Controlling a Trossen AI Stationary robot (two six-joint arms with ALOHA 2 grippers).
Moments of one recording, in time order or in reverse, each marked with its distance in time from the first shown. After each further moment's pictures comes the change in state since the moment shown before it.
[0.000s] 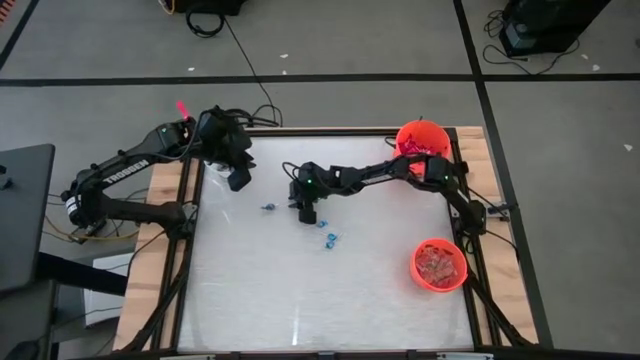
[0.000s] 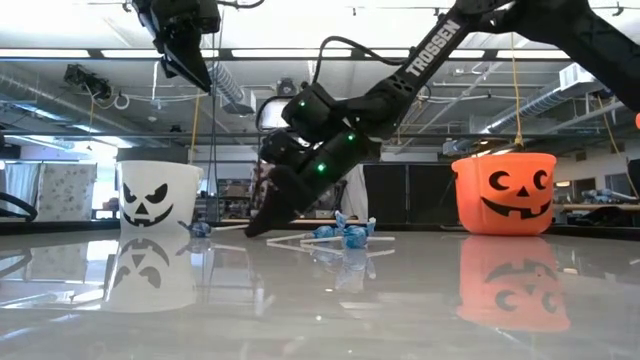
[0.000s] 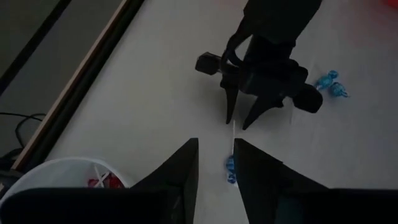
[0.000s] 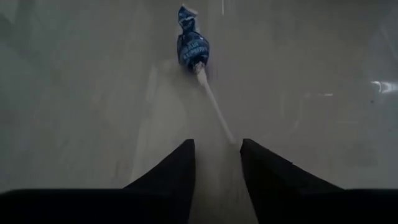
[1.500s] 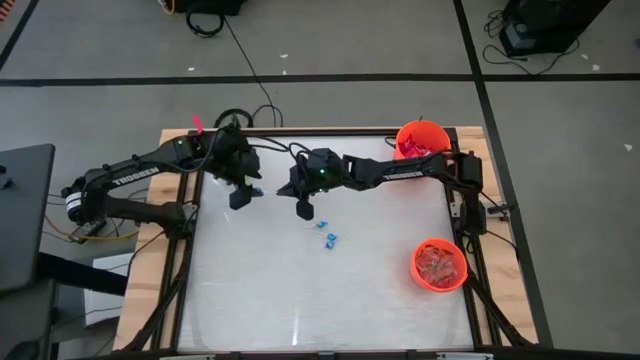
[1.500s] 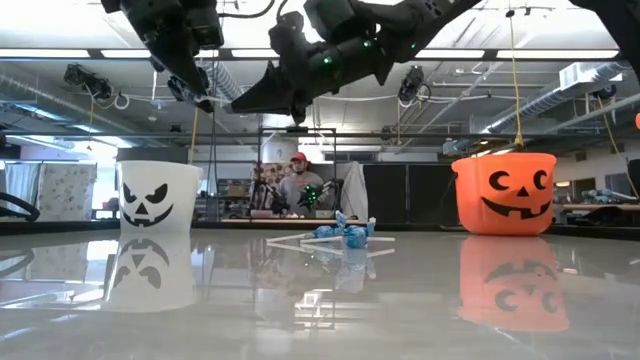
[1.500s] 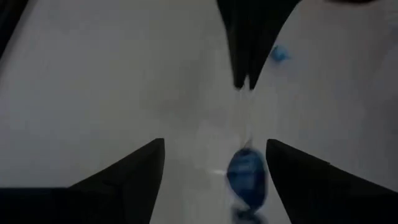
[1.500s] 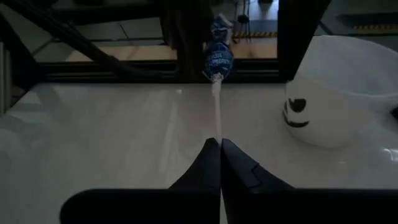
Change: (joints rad) left arm -0.083 0.001 -0.165 0.102 0.183 0.083; right arm 0.056 -0.282 -0.001 0.036 -0.016 0.124
